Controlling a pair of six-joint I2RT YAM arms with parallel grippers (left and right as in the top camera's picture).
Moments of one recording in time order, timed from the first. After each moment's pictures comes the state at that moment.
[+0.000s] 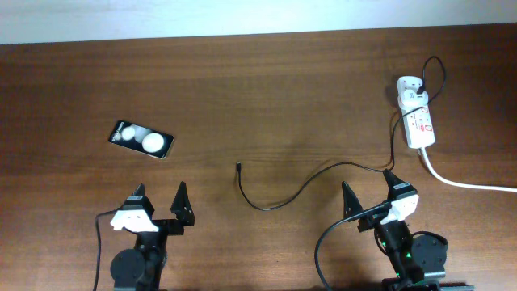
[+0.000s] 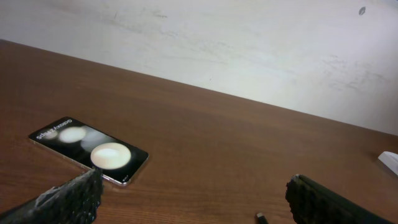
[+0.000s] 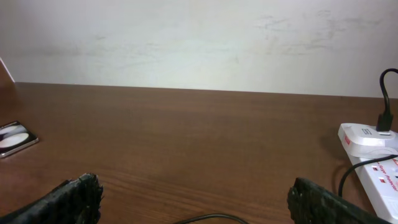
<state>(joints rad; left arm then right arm) -0.06 0.01 0.01 -0.08 0.03 -0.27 0.03 0.01 0.01 -0.05 -0.25 0.07</state>
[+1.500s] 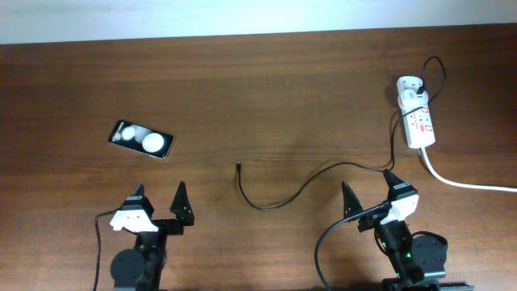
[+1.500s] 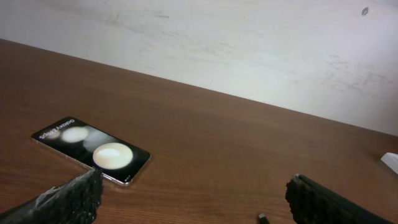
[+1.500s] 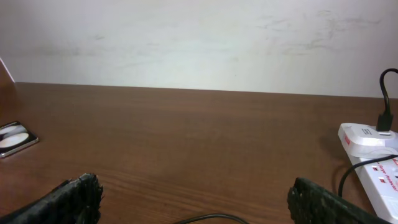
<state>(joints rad) -0.06 0.01 0.01 -0.08 0.02 -0.27 0.03 0.01 0.01 -0.05 -0.25 0.07</state>
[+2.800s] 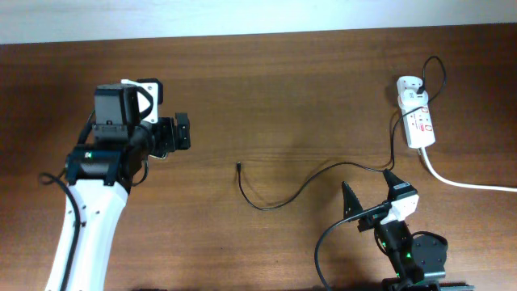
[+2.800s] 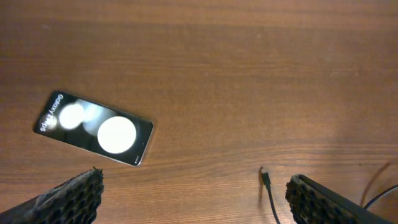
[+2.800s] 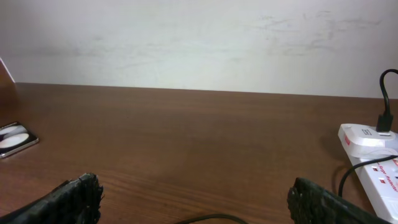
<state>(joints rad) -0.06 1.33 1.23 -0.77 0.10 -0.07 0.03 0.01 0.01 -0.05 -0.25 0.07</state>
